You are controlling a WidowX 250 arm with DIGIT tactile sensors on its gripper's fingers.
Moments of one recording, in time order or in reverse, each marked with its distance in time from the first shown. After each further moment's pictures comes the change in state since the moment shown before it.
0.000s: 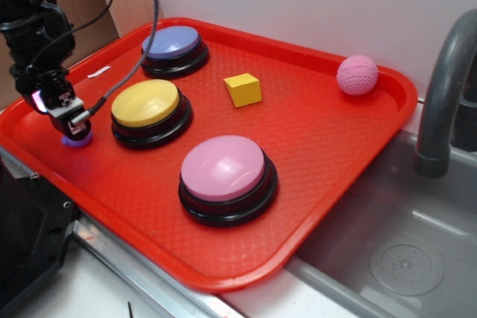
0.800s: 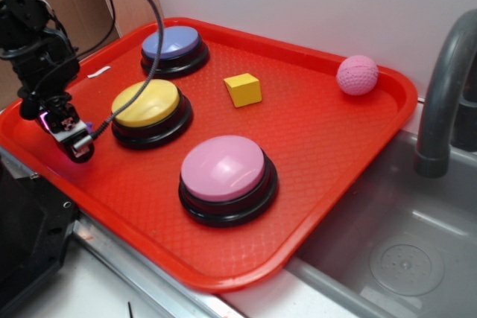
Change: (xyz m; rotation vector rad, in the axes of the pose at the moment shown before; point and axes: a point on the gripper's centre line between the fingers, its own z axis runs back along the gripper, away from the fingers) arm -0.005 -0.002 -0.021 0.001 -0.001 -0.036
